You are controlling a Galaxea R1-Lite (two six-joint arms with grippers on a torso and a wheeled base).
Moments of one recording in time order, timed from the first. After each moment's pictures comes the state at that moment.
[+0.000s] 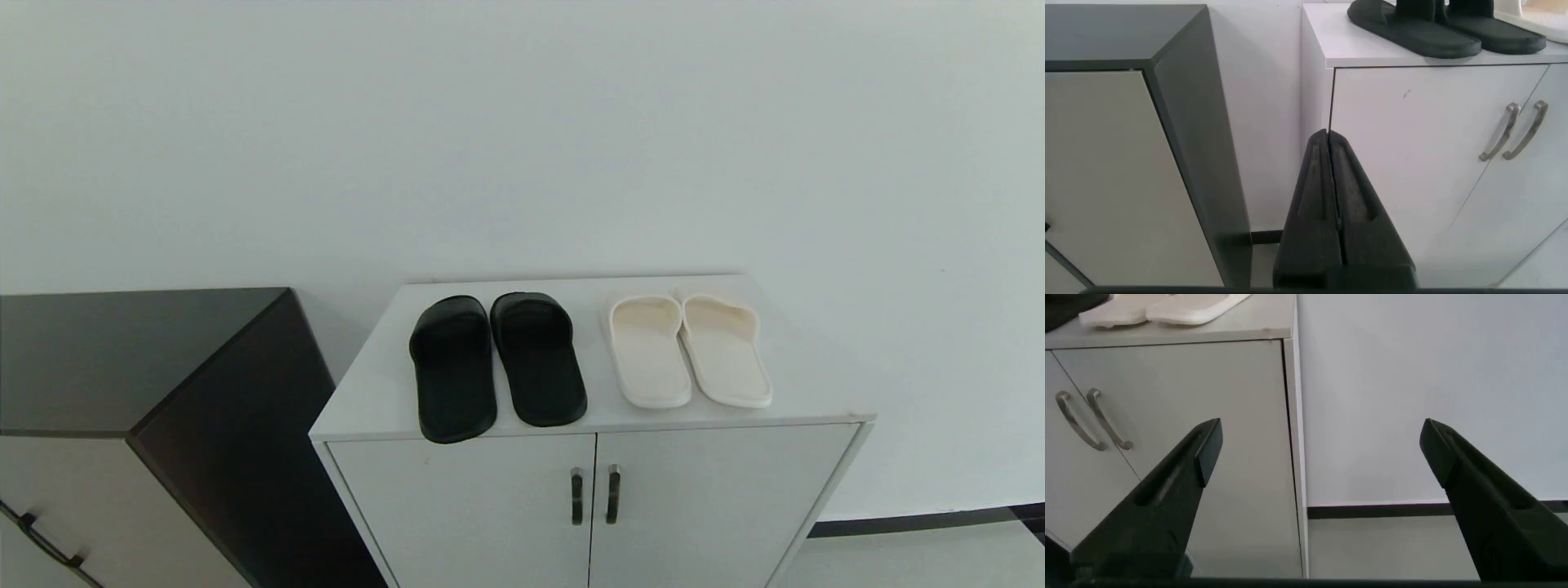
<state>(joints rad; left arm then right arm) 0.00 0.00 0.00 0.00 -0.02 -0.02 0.00 0.00 0.00 0.00 0.03 0.00</state>
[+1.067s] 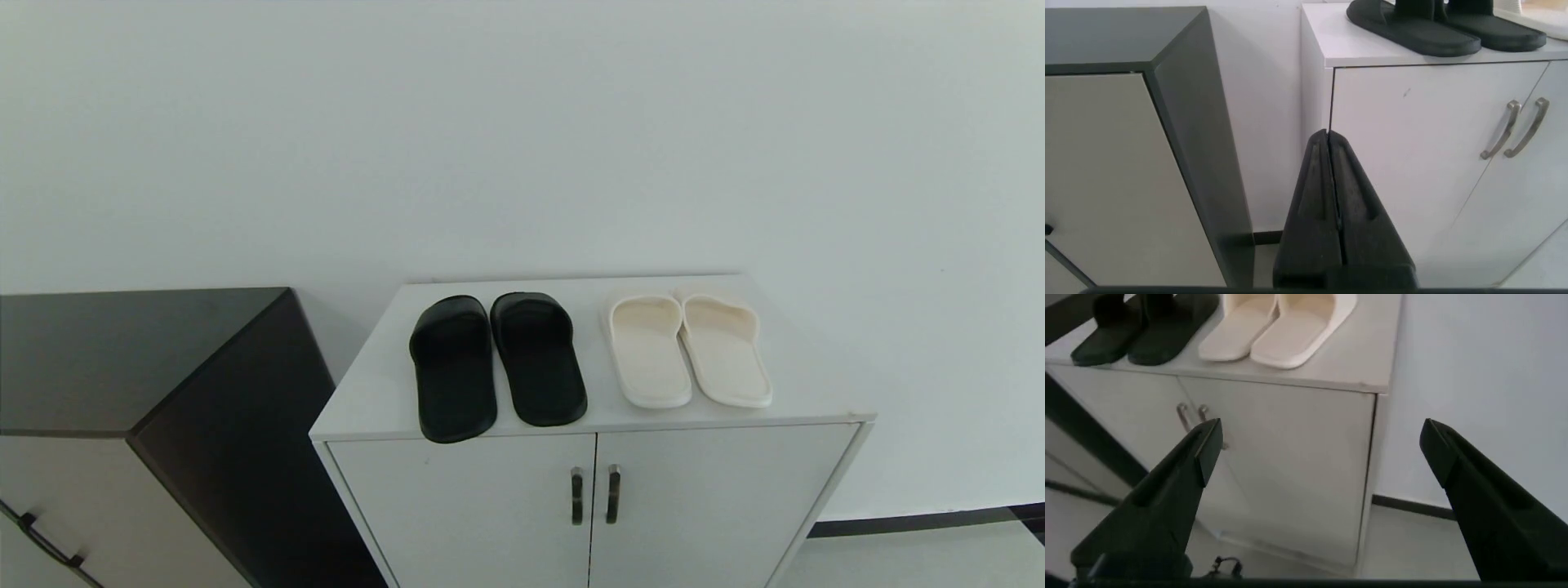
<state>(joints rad) 0.00 0.00 0.00 0.00 -0.03 -0.01 0.14 0.64 -0.33 -0.11 0.21 0.05</state>
